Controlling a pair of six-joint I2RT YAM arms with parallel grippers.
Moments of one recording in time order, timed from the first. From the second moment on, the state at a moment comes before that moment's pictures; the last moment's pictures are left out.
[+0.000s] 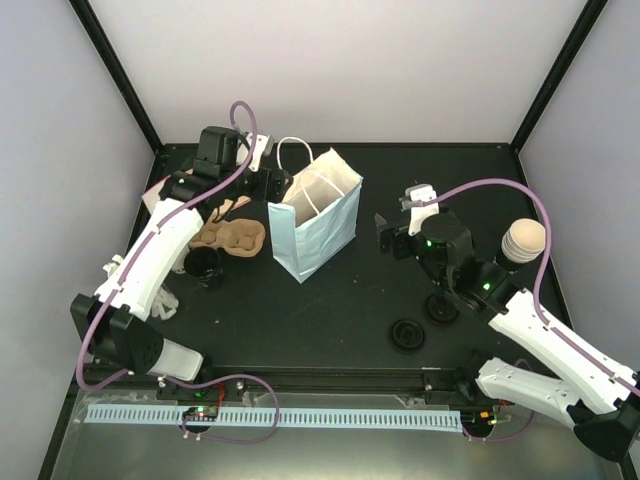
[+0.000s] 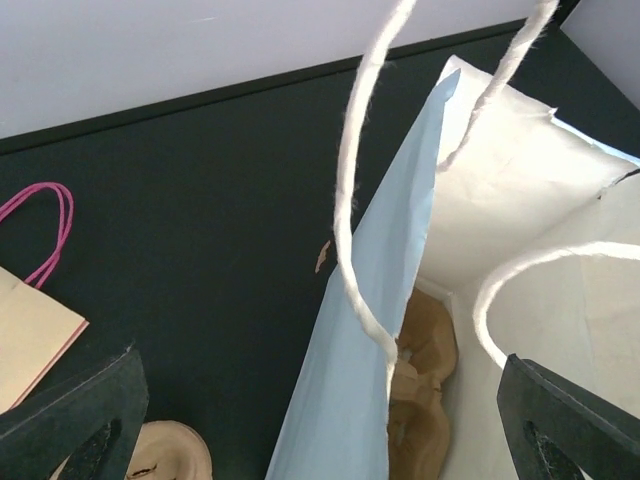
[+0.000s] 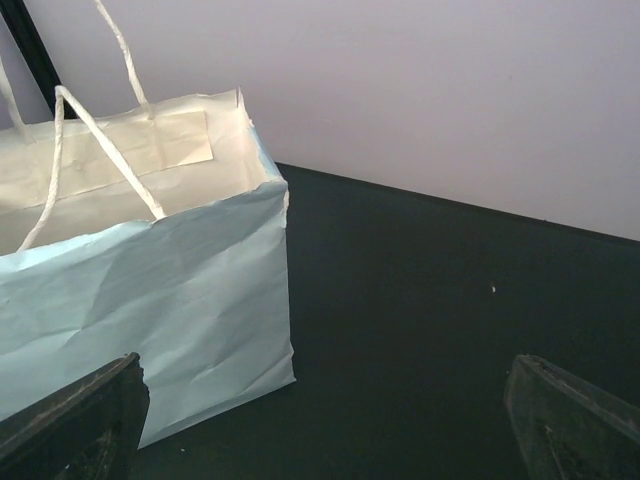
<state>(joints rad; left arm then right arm) -0.32 1.42 1.46 -0.68 0.21 -0.06 0.78 0.92 0.94 -0.37 0.42 0.14</state>
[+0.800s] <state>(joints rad) -0.32 1.57 1.60 -0.79 0.28 -0.03 0.78 0.95 0.95 -0.41 0.38 0.14</state>
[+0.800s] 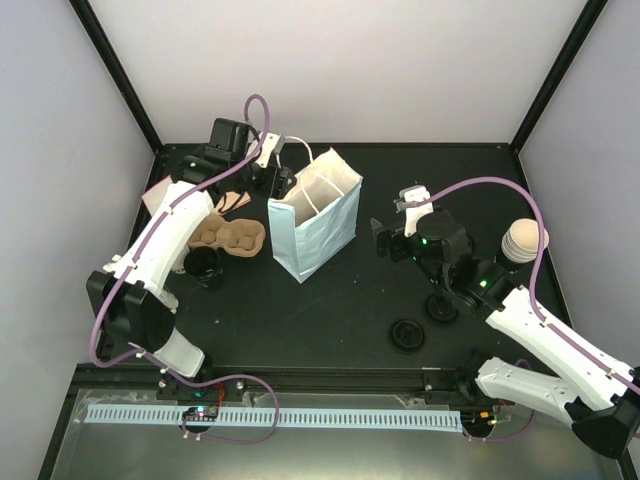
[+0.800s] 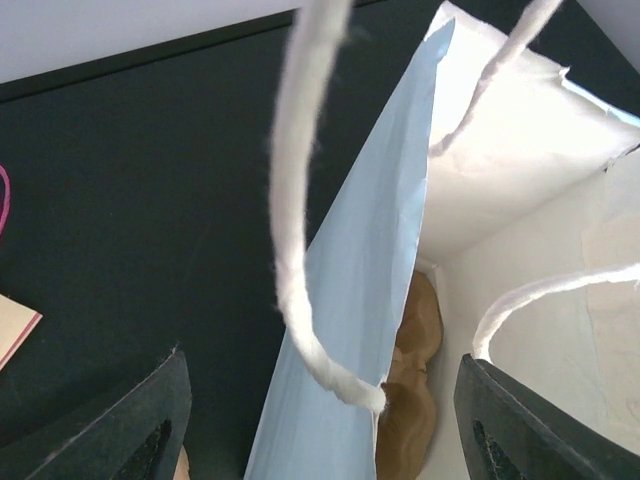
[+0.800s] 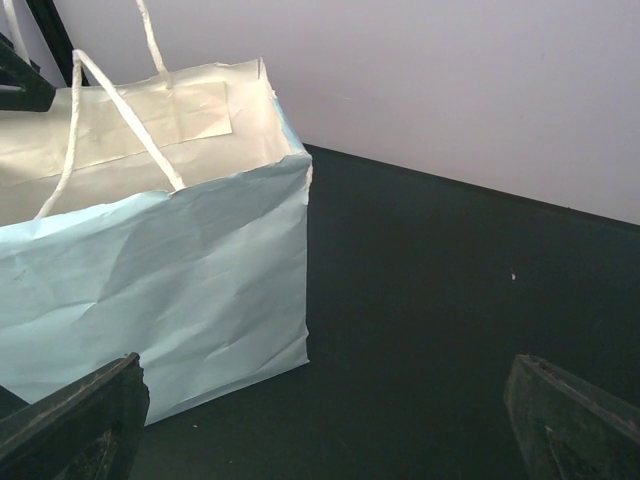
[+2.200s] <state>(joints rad) -0.35 1.71 1.80 -0.93 0.29 0.06 0.78 0.98 0.98 -0.46 0.34 0.16</state>
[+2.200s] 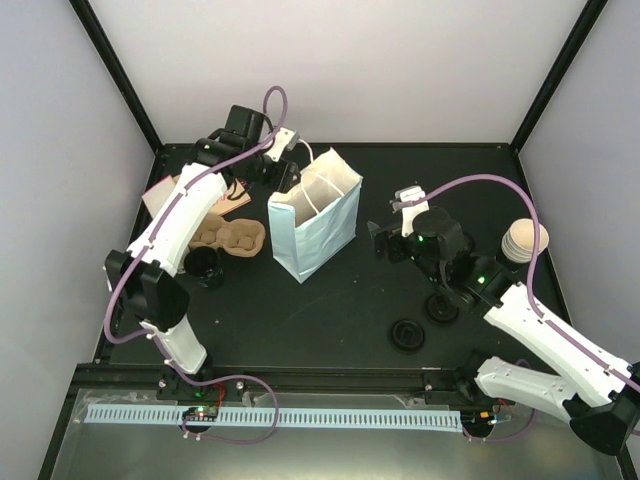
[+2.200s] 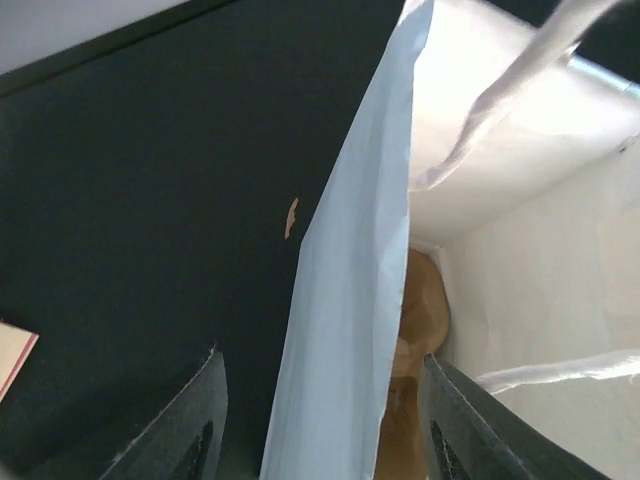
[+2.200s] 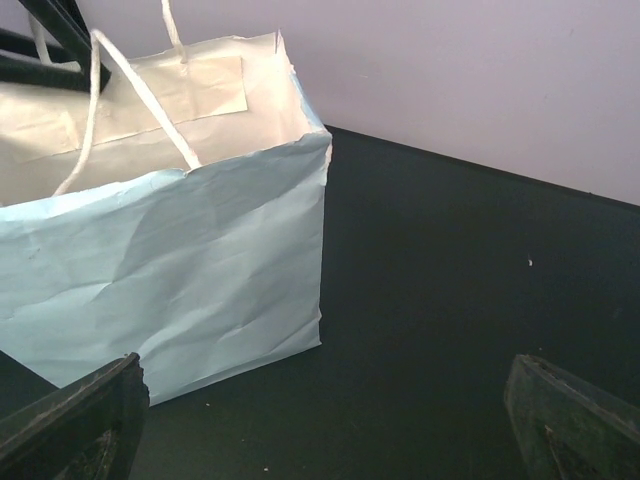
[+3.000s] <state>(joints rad) -0.43 1.73 1.83 -1.00 0.18 0.13 0.78 0.94 0.99 -0.47 0.33 0.15</state>
